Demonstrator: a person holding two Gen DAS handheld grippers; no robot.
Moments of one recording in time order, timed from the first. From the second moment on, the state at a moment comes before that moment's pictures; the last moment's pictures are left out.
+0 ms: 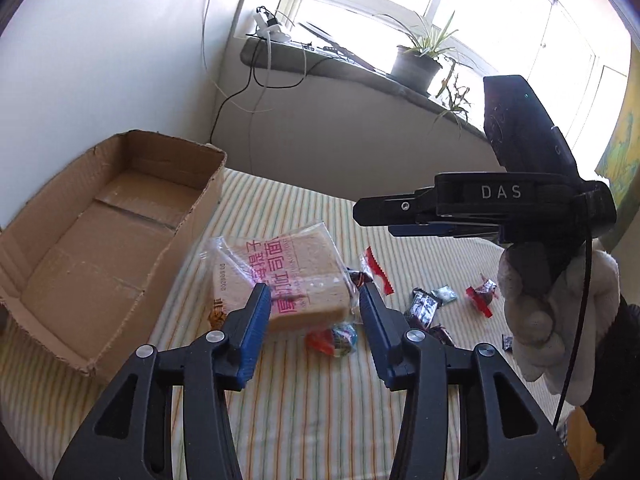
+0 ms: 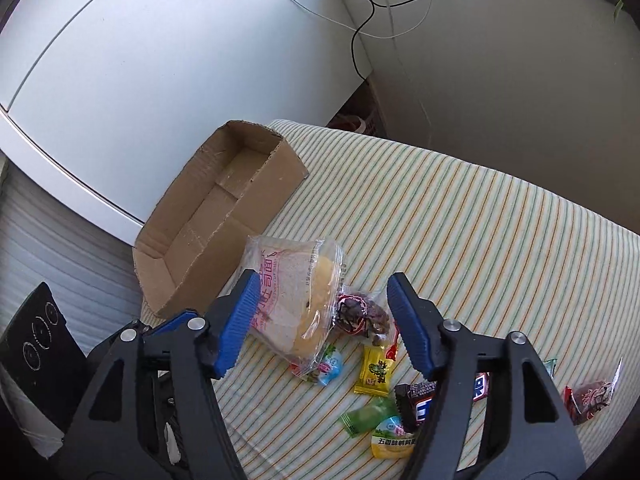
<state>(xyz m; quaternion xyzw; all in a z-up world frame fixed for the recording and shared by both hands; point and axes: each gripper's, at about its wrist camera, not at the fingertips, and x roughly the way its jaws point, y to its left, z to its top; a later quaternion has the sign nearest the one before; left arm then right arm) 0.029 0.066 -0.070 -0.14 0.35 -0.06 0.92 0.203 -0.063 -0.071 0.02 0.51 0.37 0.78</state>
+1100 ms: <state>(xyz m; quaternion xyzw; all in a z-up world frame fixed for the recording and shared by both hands) 0.014 0.059 -0.078 -0.18 0.29 -0.03 0.94 0.154 -0.039 -0.067 -0.06 0.45 0.41 0.79</state>
